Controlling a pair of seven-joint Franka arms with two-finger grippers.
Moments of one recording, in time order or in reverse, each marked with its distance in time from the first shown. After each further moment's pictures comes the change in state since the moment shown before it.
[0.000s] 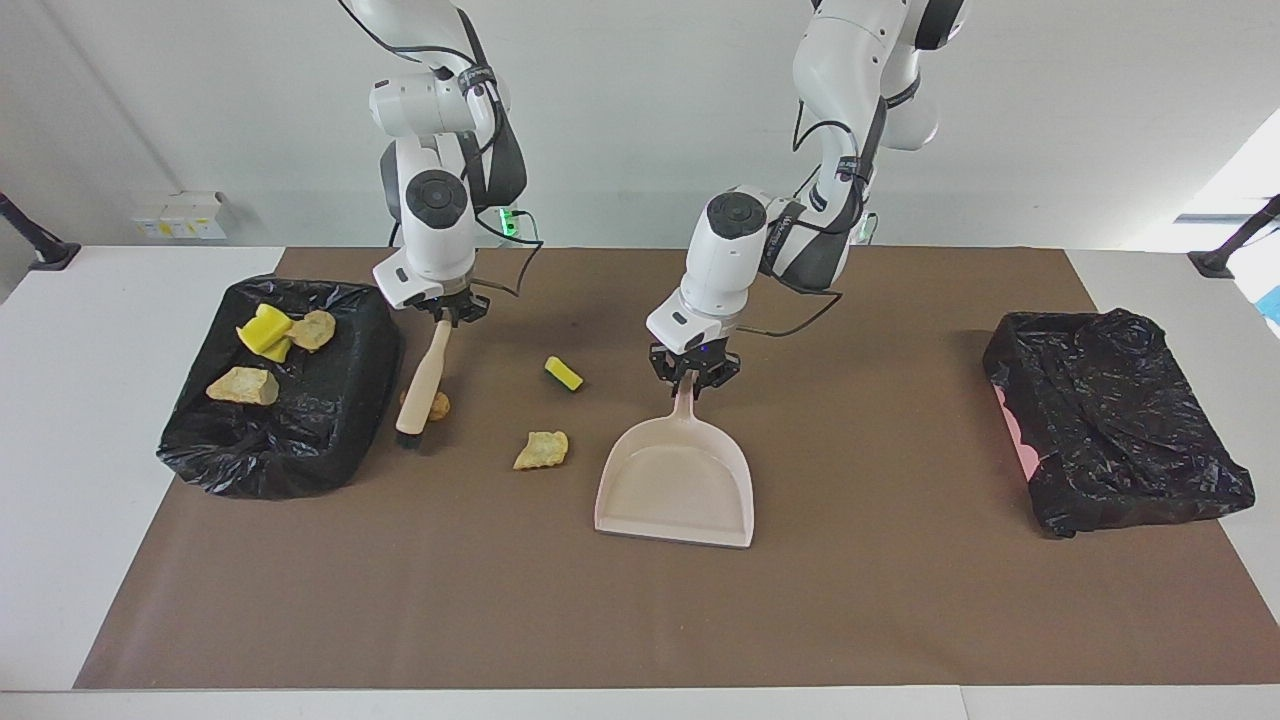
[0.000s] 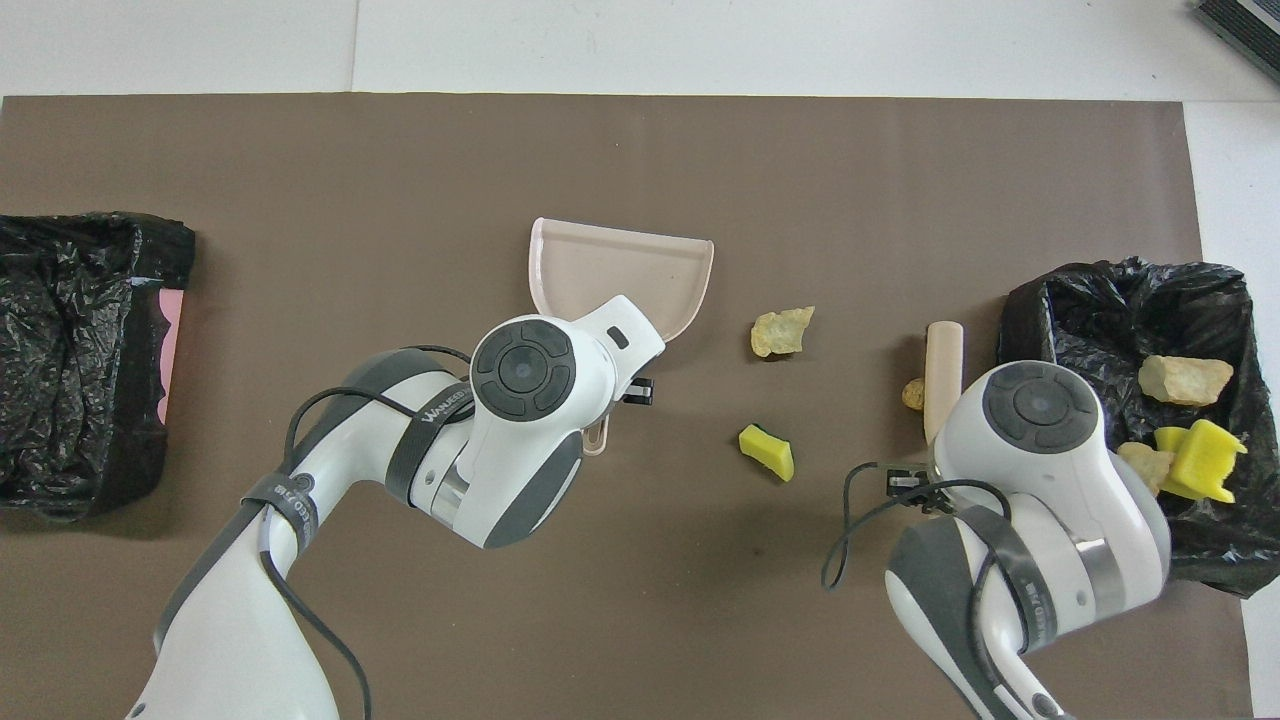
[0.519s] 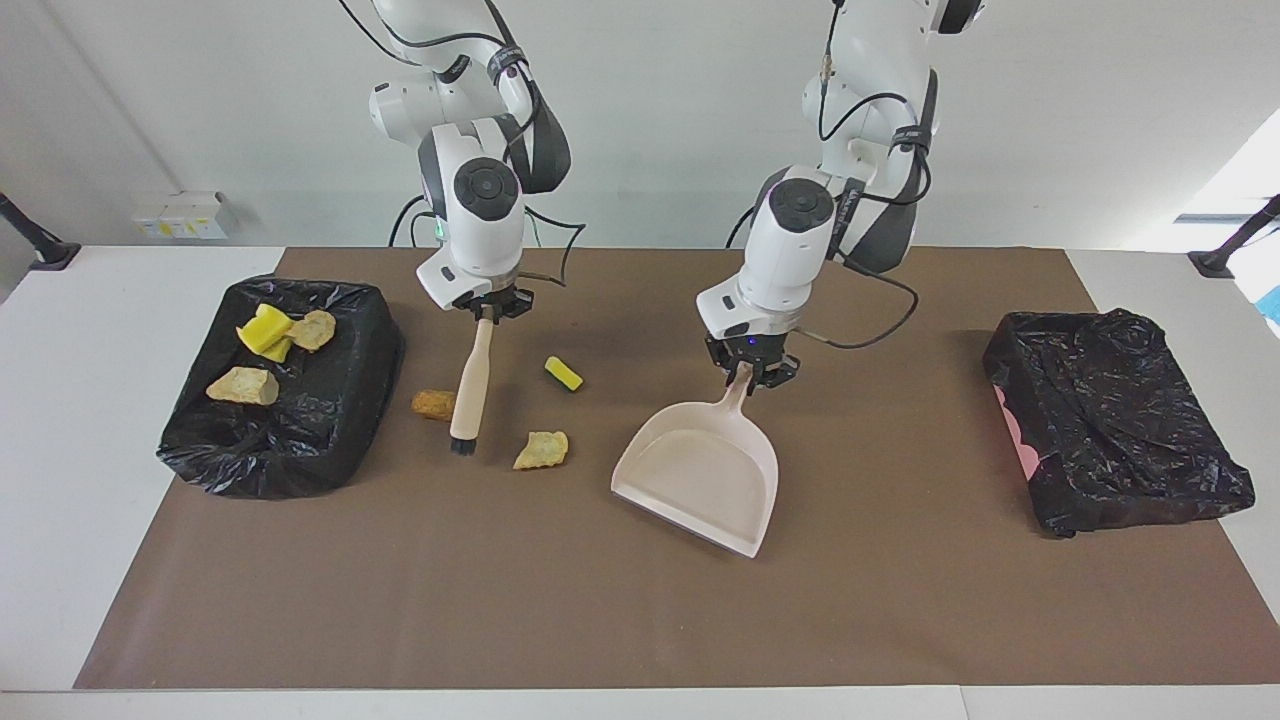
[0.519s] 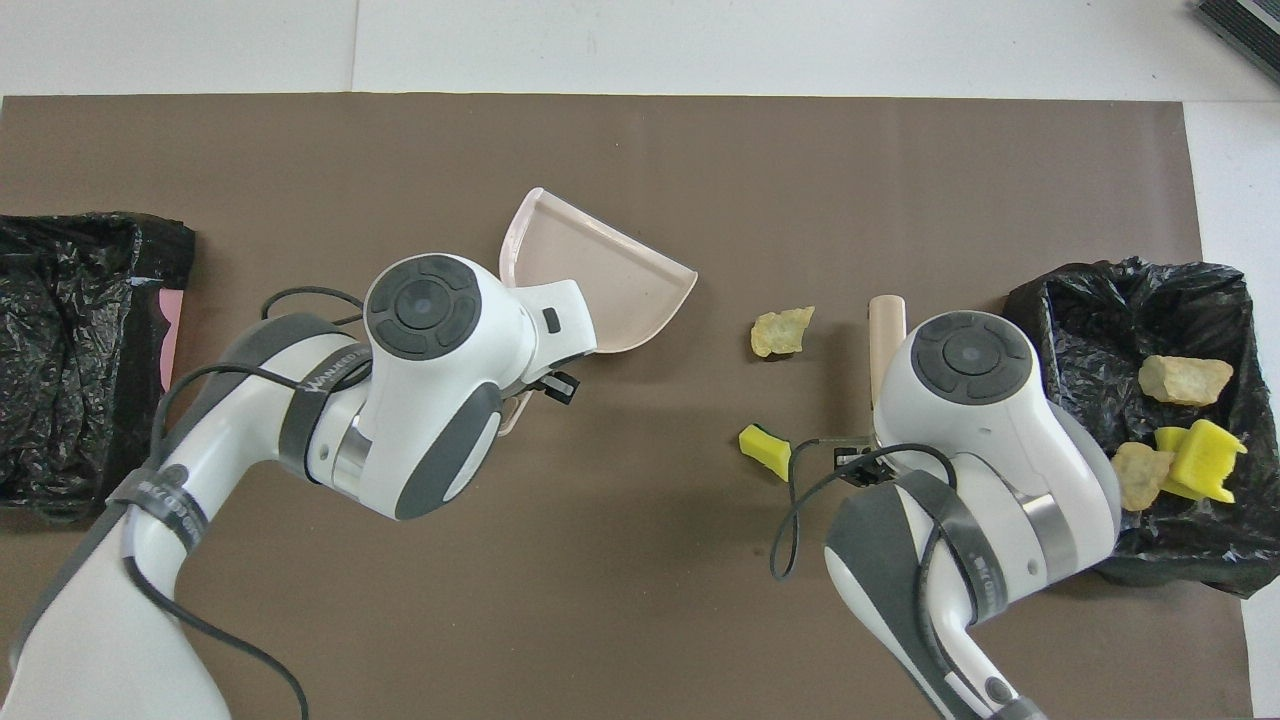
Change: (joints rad) left arm 0.142 -0.129 0.024 0.029 0.010 -0.267 0.580; right arm 0.090 0.109 0.004 0.249 0.030 -0.178 0.000
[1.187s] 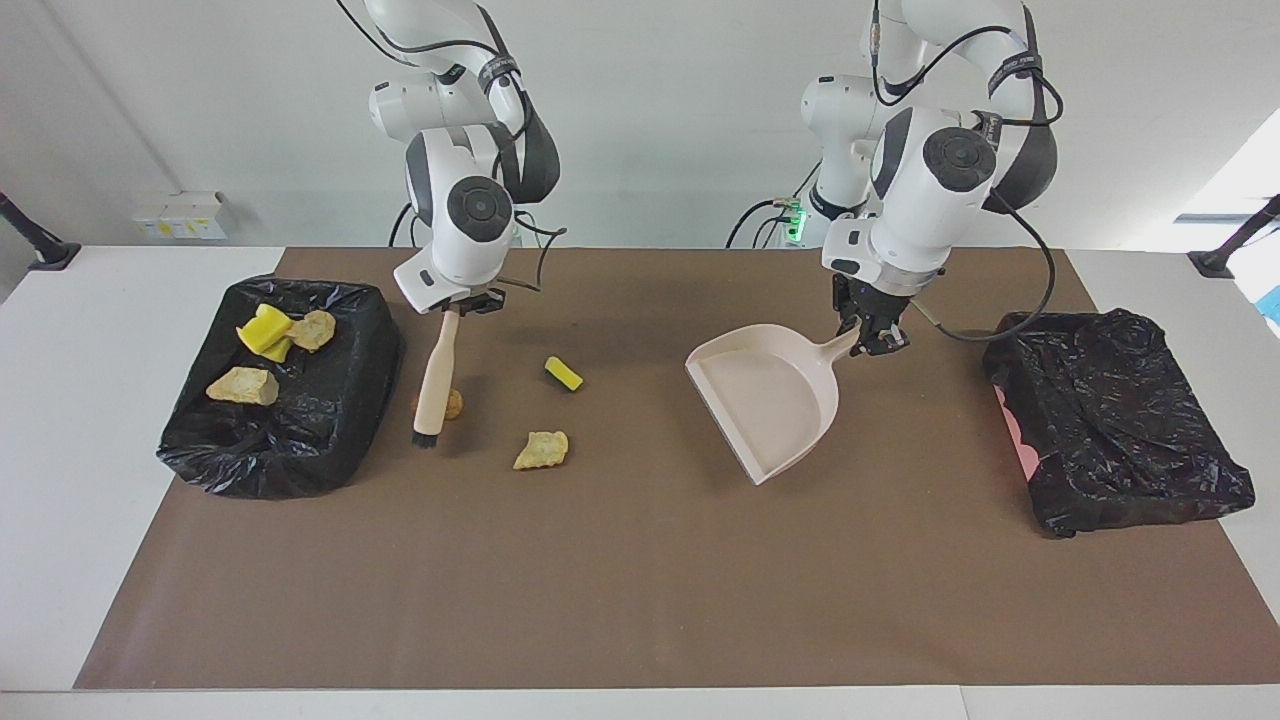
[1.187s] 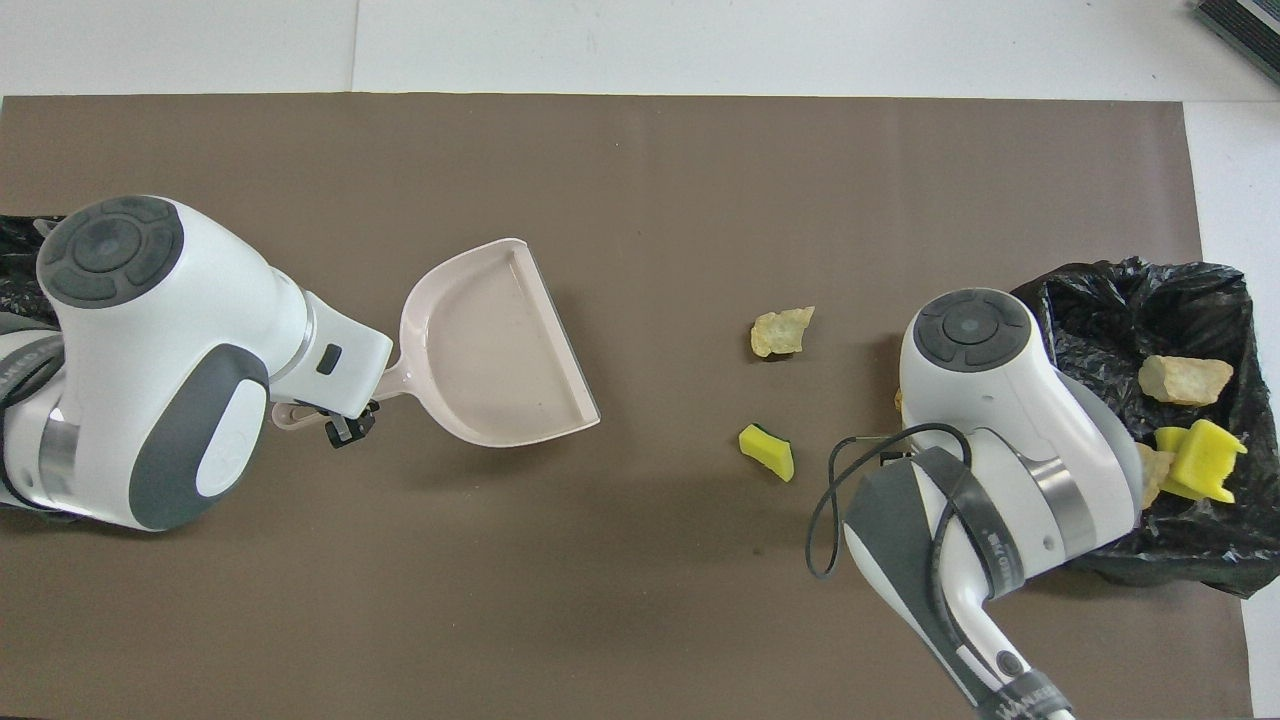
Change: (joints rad) left arm 0.173 -0.151 0.003 -0.077 0.003 -0.202 0.842; right arm -0.053 -0.007 -0.007 -0.038 -0.127 -0.109 0.000
